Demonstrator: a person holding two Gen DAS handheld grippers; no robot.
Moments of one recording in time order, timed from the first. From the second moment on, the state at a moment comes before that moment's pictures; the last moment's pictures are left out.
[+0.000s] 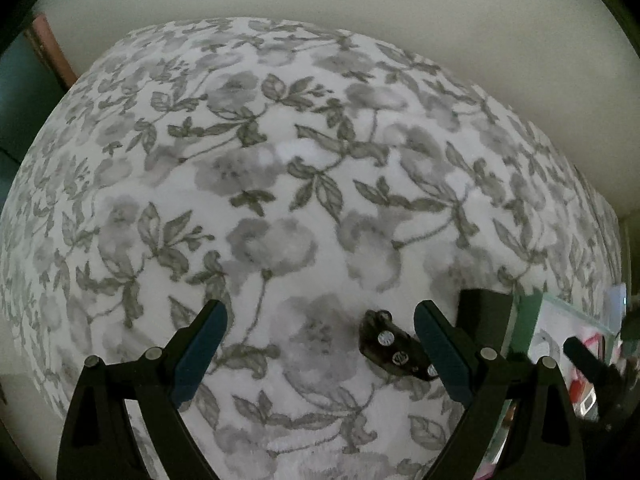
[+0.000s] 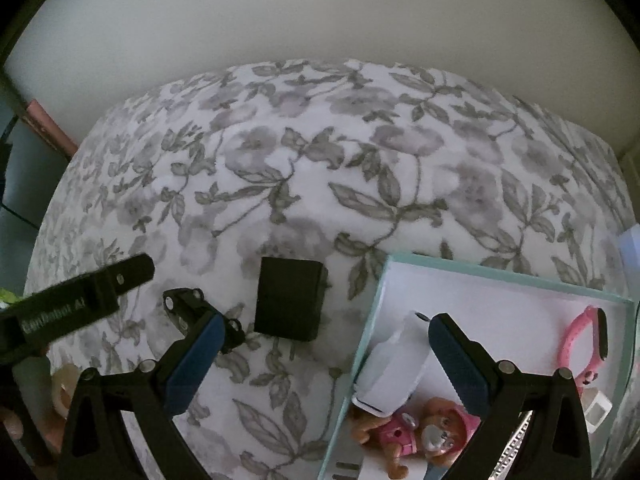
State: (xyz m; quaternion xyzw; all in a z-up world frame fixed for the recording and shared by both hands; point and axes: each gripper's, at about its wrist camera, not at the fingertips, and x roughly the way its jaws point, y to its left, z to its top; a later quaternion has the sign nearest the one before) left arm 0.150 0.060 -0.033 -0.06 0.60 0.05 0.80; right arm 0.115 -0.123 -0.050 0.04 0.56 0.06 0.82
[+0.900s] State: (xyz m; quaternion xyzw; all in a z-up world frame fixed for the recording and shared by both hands) left arm 0.140 0.005 -0.065 0.07 0.63 -0.09 0.77; right arm 0.107 -0.163 -0.036 0.05 0.56 0.03 0.83
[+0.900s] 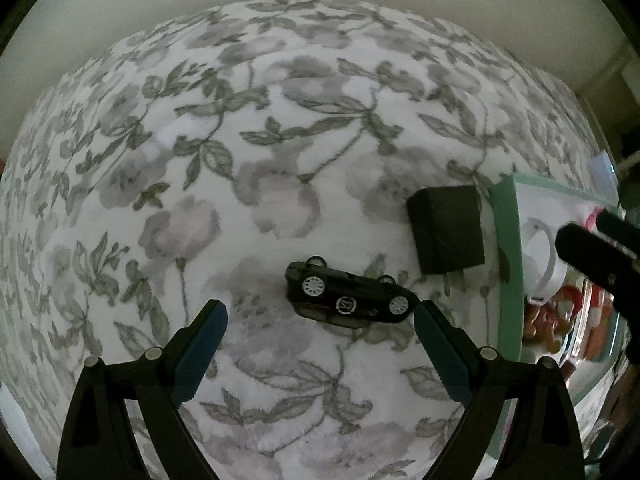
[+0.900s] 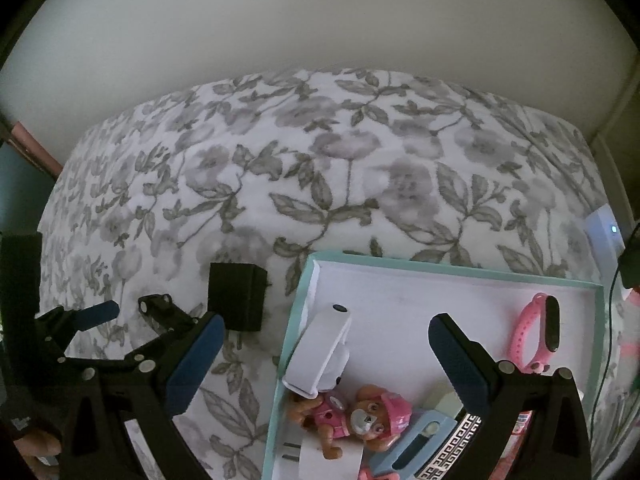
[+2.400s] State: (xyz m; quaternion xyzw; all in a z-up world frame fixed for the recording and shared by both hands) left arm 0.157 0.040 -0.063 0.01 0.61 -0.01 0.79; right arm 0.112 -0.122 -0.041 0.02 0.54 0.06 0.84
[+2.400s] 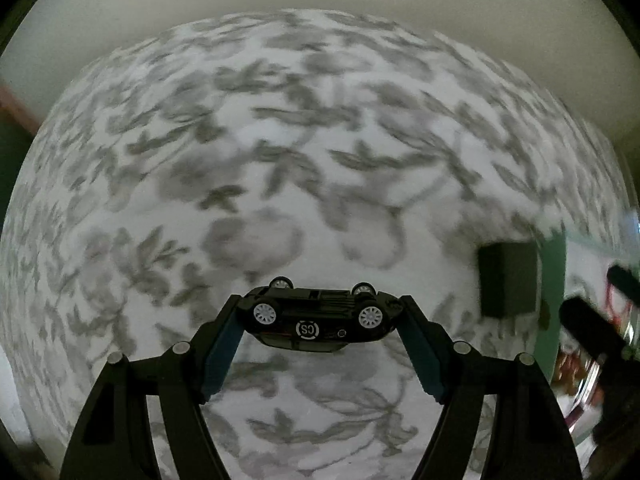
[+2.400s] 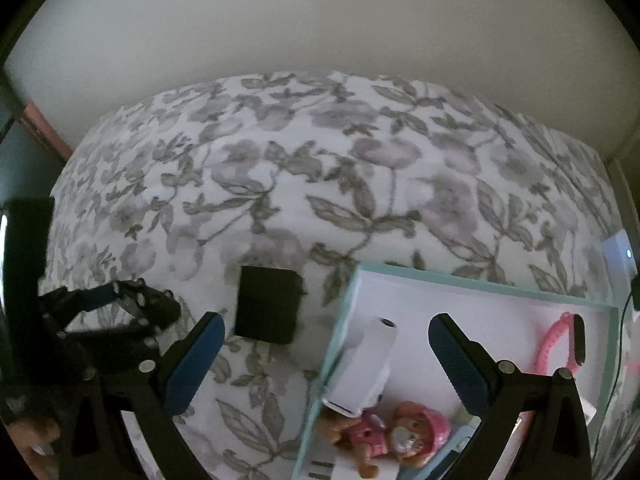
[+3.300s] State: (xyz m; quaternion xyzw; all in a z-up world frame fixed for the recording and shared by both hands) left arm 0.164 0.120 -0.008 -0.11 0.55 0.04 0.83; right arm 0.122 -0.064 -0.074 -0.03 0.54 0.12 0.83
